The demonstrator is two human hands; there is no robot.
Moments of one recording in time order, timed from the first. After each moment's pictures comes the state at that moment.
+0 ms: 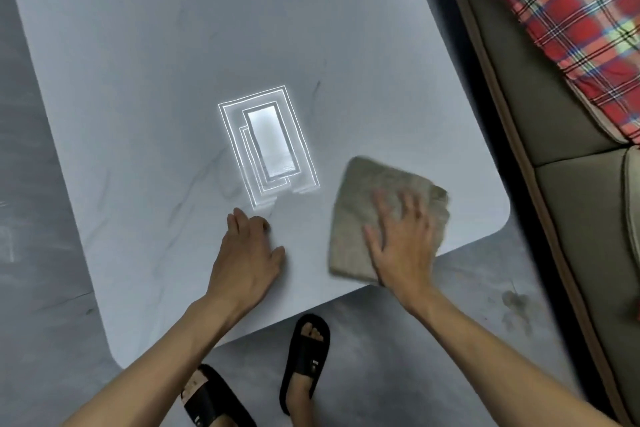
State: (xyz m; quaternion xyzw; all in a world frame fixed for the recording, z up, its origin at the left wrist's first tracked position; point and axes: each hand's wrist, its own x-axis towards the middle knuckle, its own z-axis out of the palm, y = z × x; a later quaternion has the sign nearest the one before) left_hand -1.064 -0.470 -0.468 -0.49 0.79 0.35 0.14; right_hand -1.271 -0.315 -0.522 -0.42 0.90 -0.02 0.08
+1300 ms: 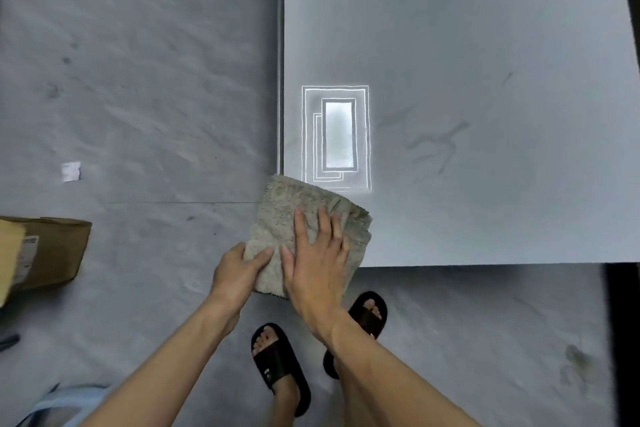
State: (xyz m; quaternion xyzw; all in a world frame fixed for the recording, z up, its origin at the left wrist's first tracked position) left_hand -0.774 -0.442 -0.466 -0.72 0.32 0.61 -0.08; right_hand -0.894 -0.390 -0.501 -0.55 0.80 -0.04 0.24
